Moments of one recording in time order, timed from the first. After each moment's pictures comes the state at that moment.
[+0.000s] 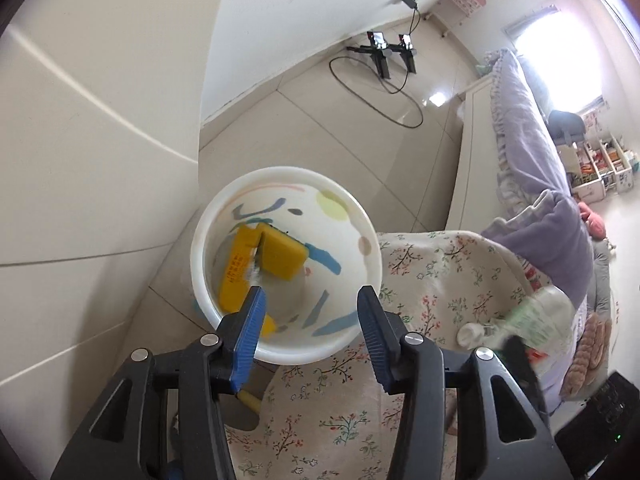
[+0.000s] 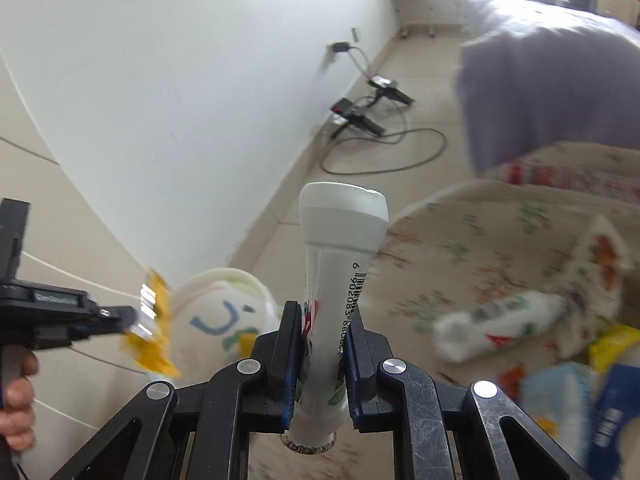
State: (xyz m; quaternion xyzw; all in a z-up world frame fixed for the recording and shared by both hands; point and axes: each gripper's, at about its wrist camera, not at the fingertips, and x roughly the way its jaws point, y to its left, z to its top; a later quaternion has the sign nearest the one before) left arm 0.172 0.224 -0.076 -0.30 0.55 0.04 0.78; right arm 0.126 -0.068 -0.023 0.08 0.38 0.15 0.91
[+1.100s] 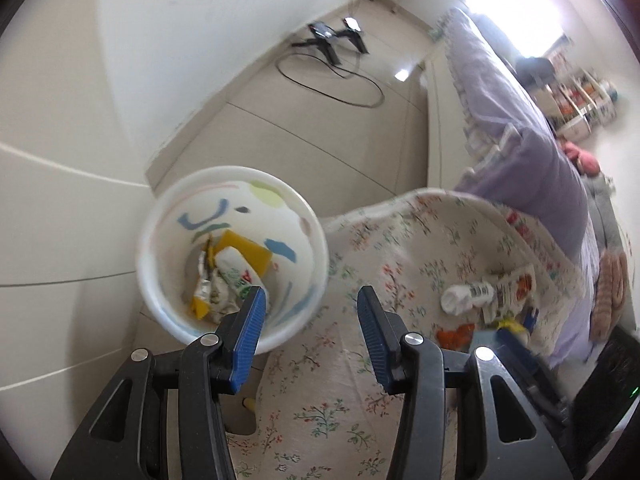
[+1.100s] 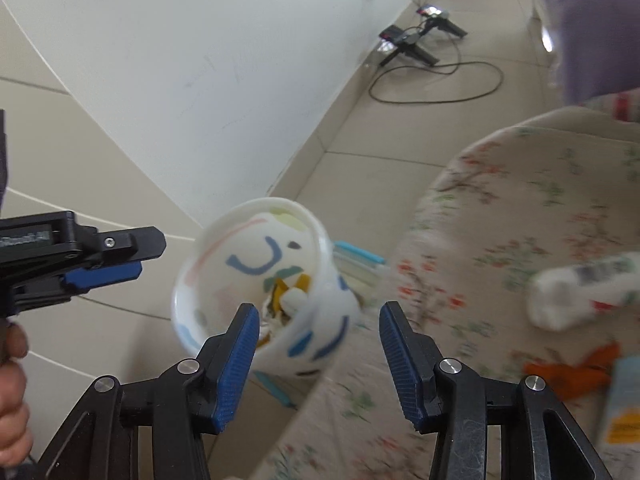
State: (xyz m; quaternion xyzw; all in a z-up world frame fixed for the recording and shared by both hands) left arm 0.180 0.144 -0.060 -0.20 0.56 -0.03 0.80; right arm 0.147 -0.058 -0.063 0.08 0.47 0.21 0.85
